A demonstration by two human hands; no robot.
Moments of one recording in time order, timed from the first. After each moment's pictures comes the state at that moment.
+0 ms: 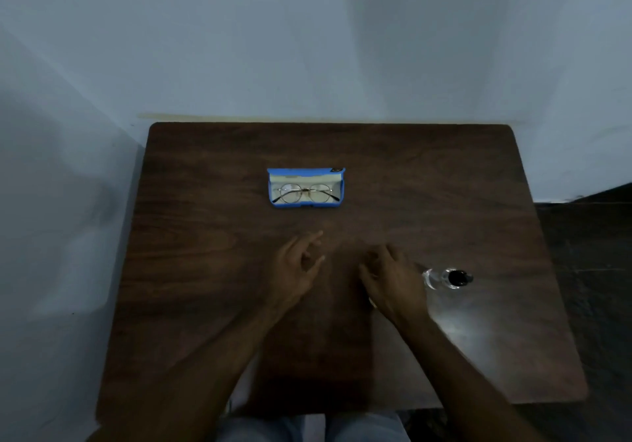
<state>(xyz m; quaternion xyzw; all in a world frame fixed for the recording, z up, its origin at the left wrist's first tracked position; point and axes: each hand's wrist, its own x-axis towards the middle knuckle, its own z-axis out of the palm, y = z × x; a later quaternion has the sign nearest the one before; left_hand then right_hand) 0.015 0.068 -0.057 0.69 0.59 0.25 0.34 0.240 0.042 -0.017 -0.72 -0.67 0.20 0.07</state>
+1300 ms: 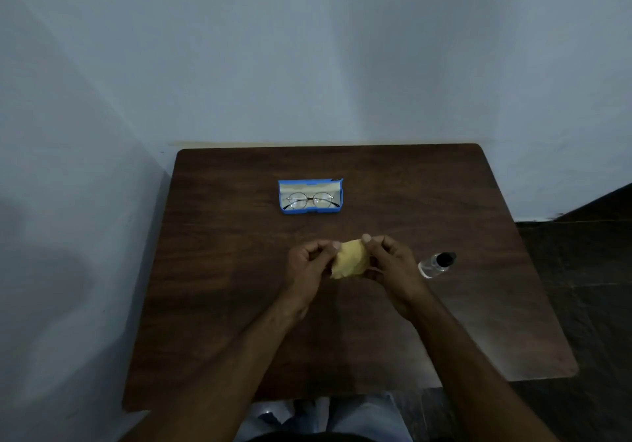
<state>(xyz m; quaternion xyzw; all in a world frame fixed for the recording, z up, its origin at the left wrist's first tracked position) 0.034 0.021 0.053 0.35 0.57 0.41 0.62 0.206 0.015 0.073 -0.60 -0.28 0.62 0.42</state>
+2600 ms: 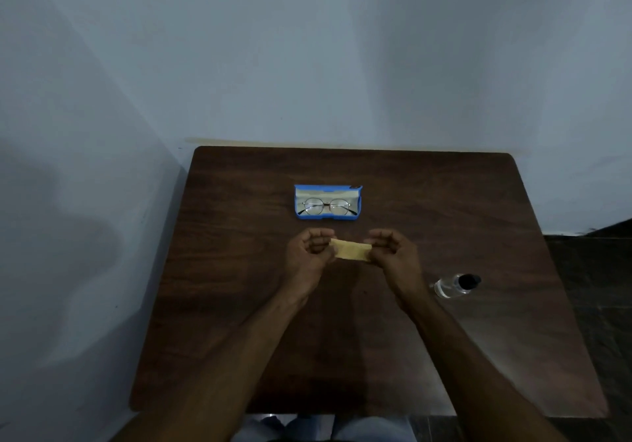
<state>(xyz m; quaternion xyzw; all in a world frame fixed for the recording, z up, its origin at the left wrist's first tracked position) 0.013 0.067 0.030 0.35 0.62 0.40 0.58 0.202 0.067 0.030 -0.66 -0.39 0.52 0.38</state>
